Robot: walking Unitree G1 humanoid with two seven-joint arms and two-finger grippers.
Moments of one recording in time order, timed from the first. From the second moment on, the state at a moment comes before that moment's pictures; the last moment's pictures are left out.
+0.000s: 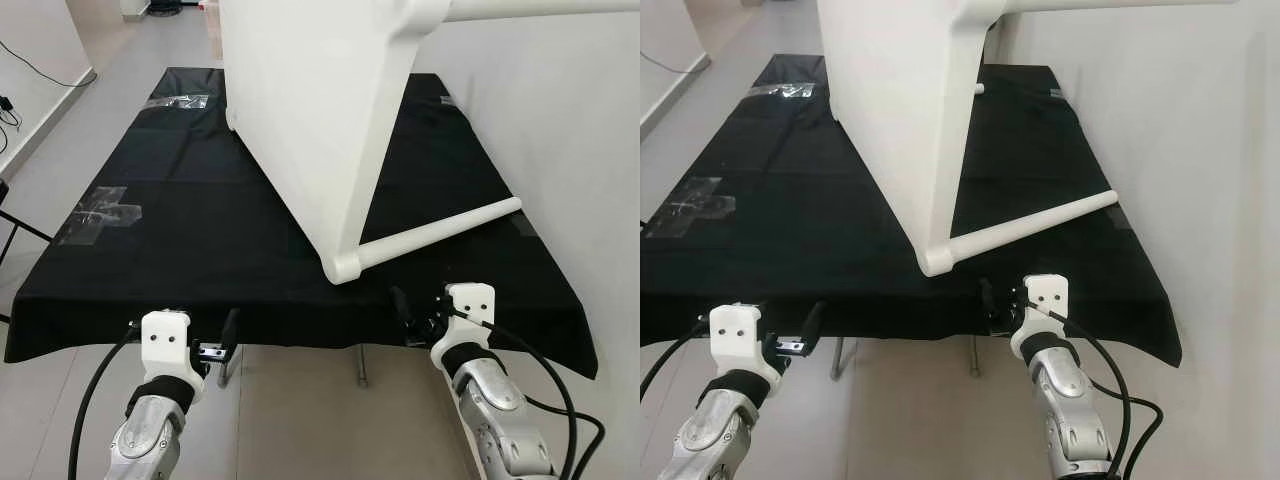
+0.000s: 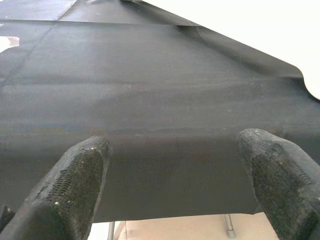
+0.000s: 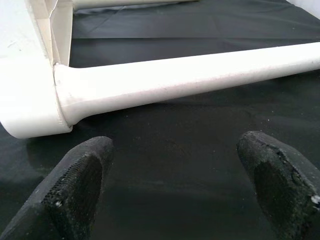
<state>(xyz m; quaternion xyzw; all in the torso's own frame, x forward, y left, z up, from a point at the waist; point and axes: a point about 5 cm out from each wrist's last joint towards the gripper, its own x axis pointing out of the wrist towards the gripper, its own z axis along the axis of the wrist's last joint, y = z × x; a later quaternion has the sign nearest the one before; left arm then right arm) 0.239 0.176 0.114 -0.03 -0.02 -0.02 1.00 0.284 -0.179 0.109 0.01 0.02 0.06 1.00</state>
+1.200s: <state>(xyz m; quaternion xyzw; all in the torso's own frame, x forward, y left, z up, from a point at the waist) 0.242 0.176 0.118 -0.01 -0.03 -0.03 1.00 0.331 -0.158 0.197 0.00 -0.11 0.15 0.98</state>
